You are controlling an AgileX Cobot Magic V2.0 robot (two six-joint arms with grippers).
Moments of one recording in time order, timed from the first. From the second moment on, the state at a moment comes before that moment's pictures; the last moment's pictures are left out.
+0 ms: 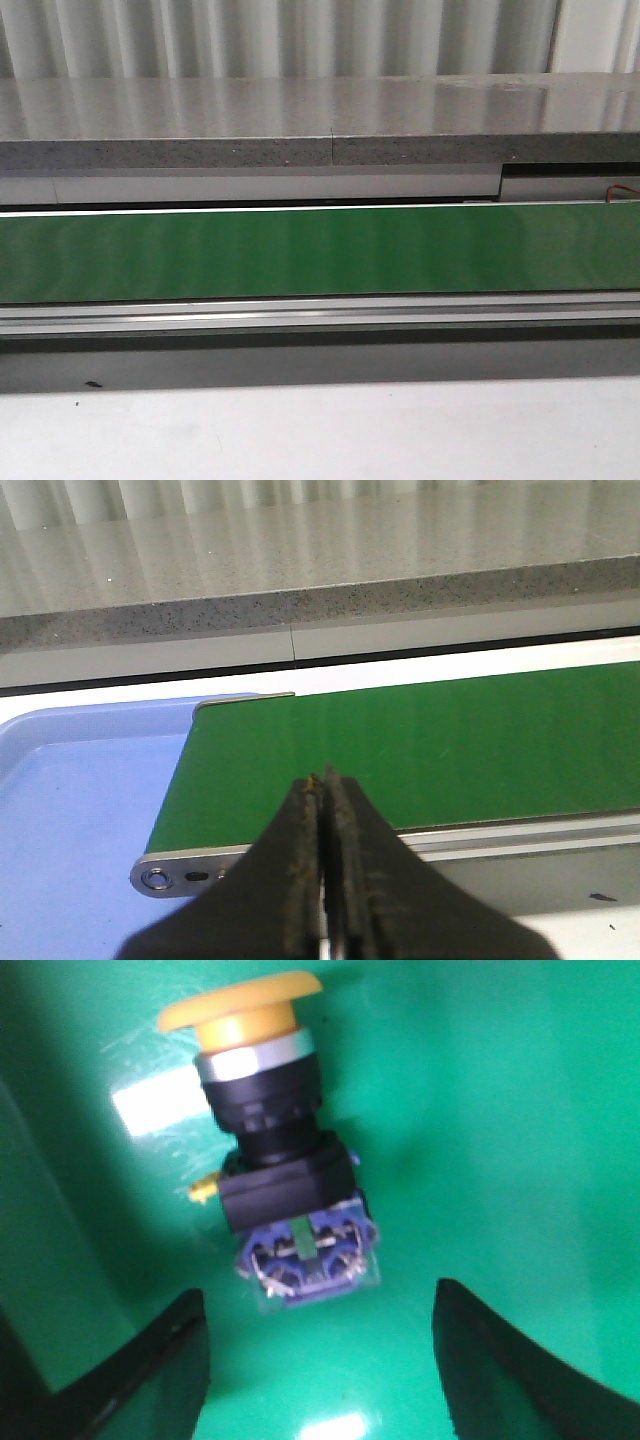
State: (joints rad) left arm -0.03 0.00 0.00 0.05 0.23 0.03; right arm -0.42 1.82 -1.16 -0.02 0.79 0.01
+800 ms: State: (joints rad) left arm -0.03 0.00 0.00 0.05 0.23 0.03; right arm -0.42 1.93 -1.26 -0.02 0.78 0.01
